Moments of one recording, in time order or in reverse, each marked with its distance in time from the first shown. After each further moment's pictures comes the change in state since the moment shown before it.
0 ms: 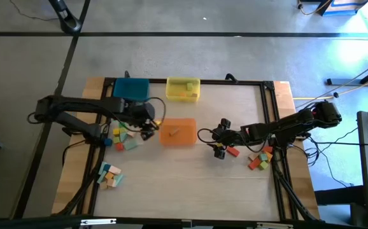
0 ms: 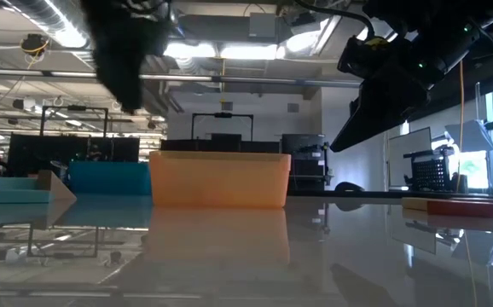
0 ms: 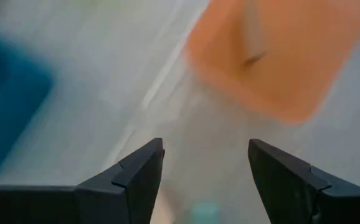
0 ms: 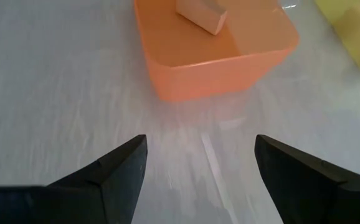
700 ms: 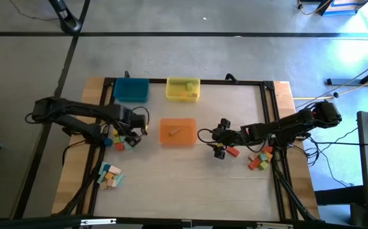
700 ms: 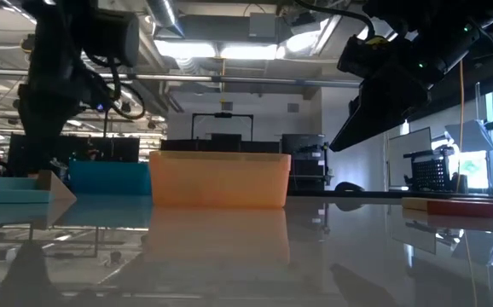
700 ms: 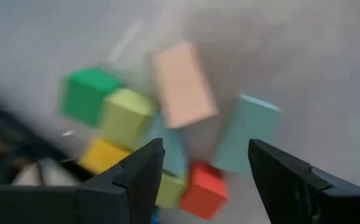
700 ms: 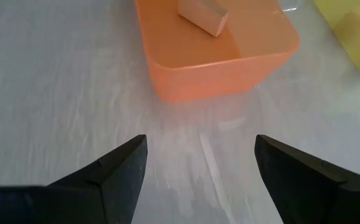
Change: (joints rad) left arm -0.005 -0.028 -0.278 -0.095 0.194 -0.212; right arm 0.000 0.000 0.000 0.001 0.001 -0.017
